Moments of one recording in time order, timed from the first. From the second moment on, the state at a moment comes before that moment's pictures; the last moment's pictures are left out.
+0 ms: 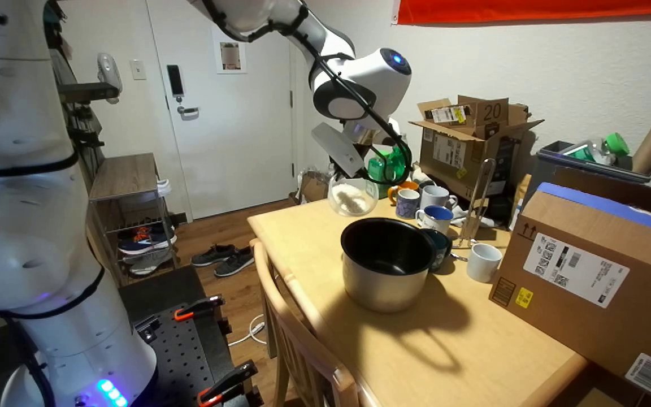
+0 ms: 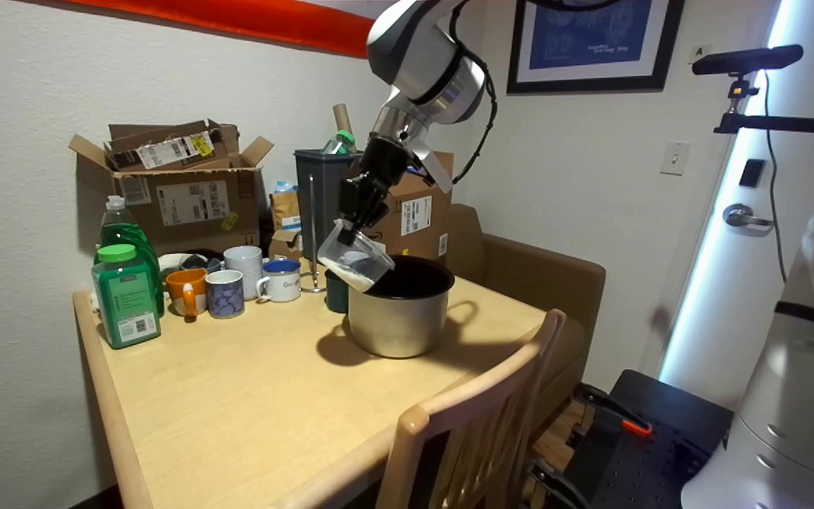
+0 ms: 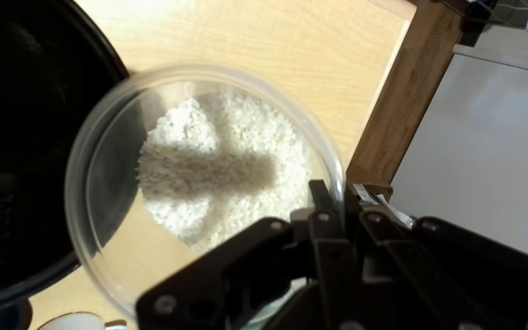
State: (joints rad) arm -0.05 0.12 0.05 -2.10 0.67 2.20 -0.64
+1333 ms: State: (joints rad) arm -0.18 0.26 -0.10 -1.92 0.97 1.85 -0.92
